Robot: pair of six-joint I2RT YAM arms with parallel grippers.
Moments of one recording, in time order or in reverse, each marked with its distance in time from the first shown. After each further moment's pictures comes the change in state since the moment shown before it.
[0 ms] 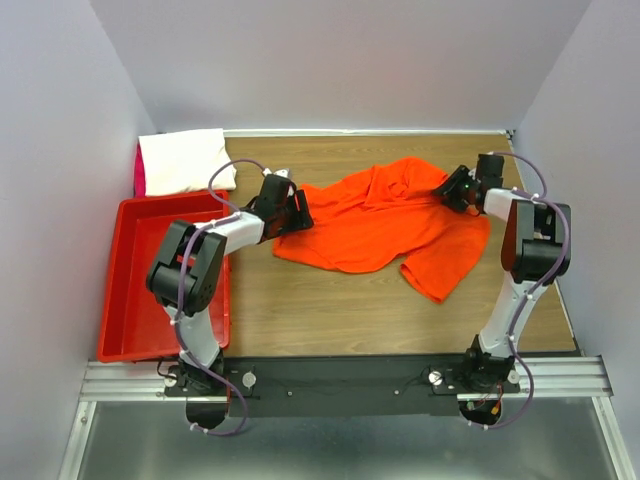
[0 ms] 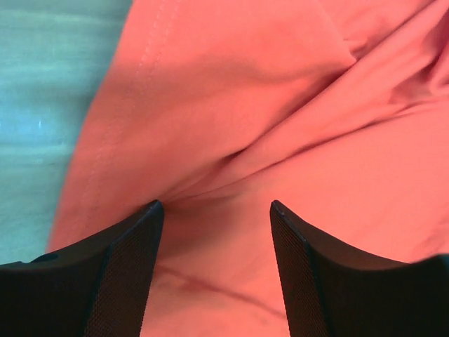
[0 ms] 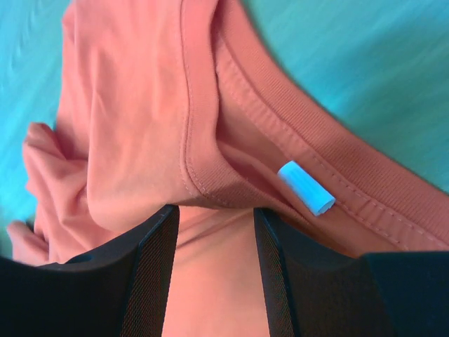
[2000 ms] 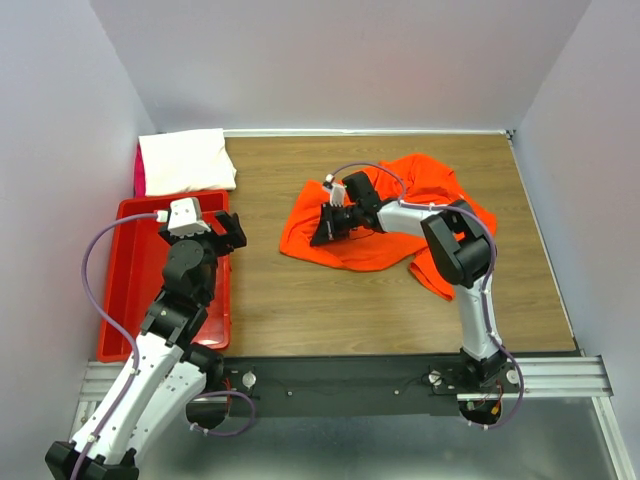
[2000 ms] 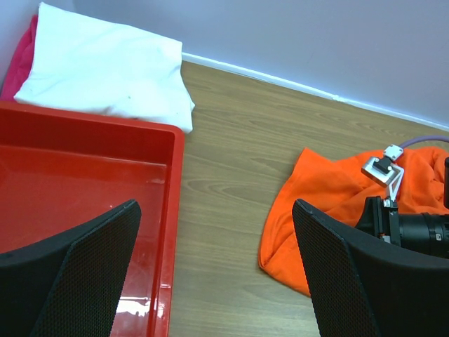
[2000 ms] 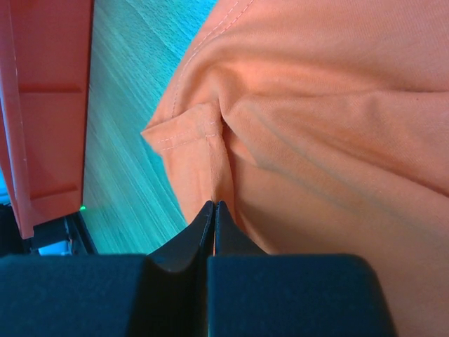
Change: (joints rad) left arm -0.001 -1.253 -0.446 -0.119 -0.551 0.252; right arm 0.675 0.176 0.178 -0.006 -0.406 -0.171
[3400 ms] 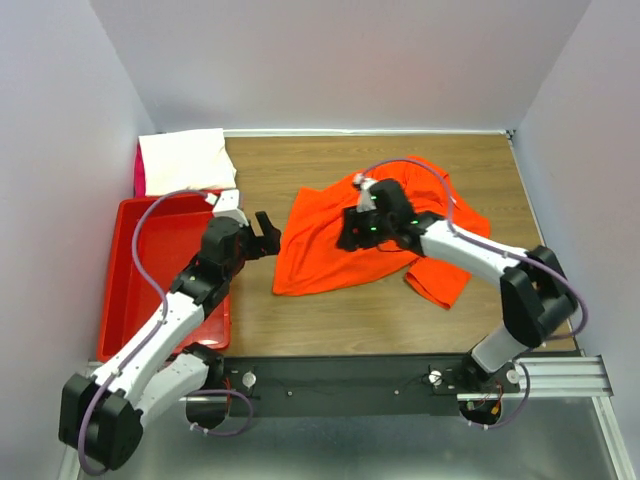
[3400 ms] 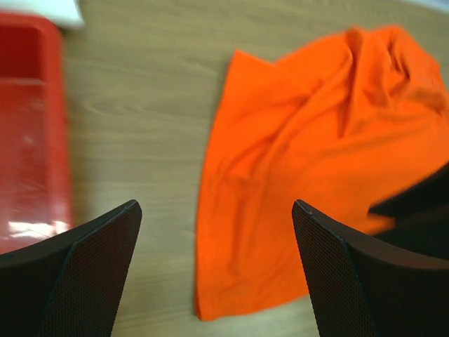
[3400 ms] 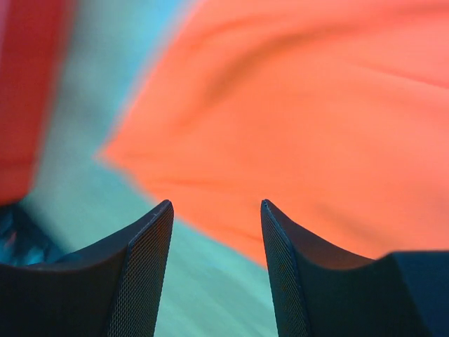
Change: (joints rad) left arm -0.008 0.274 0.015 -0.010 0.298 -0.140; right arm 0.132 -0.536 -0.290 -0.179 0.415 -0.114
